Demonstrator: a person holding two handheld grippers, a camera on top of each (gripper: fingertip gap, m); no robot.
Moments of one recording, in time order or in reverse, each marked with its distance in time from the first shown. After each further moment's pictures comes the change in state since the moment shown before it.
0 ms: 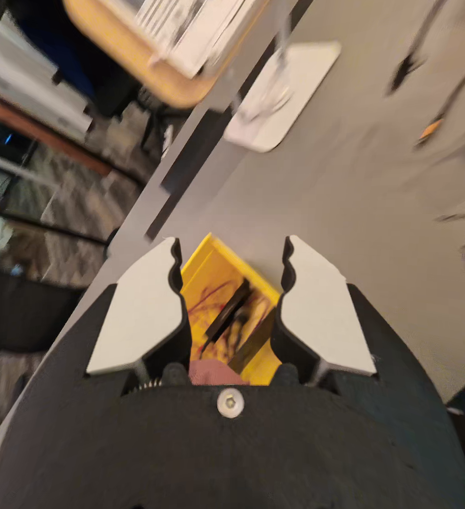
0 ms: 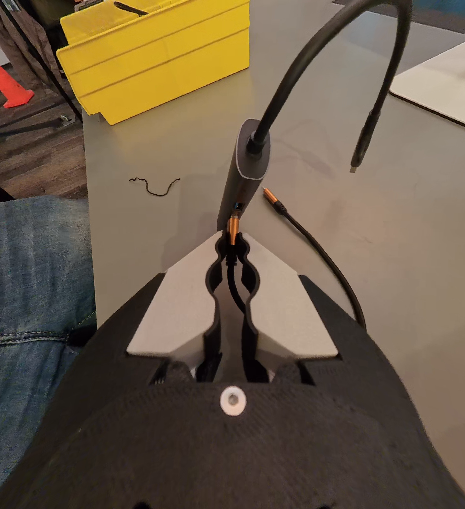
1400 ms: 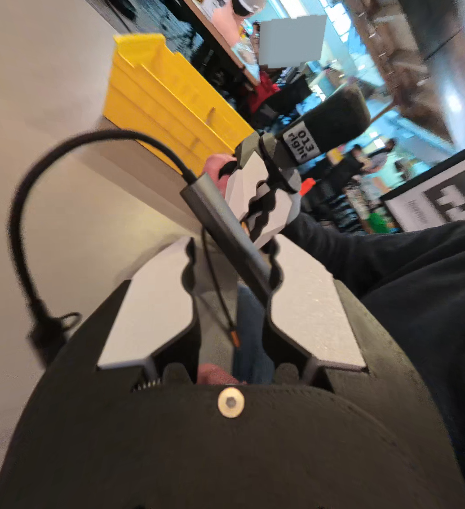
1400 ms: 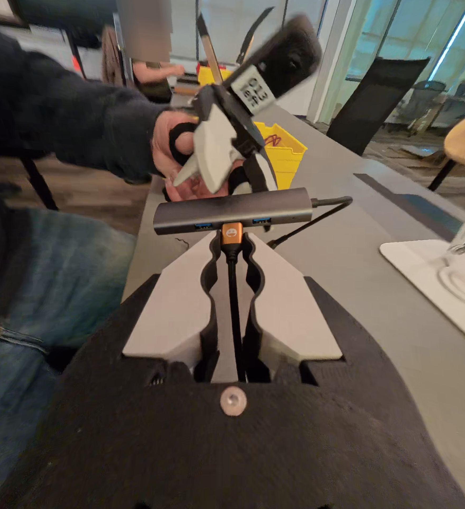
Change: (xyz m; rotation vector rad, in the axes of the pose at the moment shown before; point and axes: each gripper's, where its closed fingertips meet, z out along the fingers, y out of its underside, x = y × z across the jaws) left arm 0.245 -0.139 0.078 0.295 1.194 -0.759; right arm -0.048 -0.076 -0.027 0.288 -0.144 -0.365
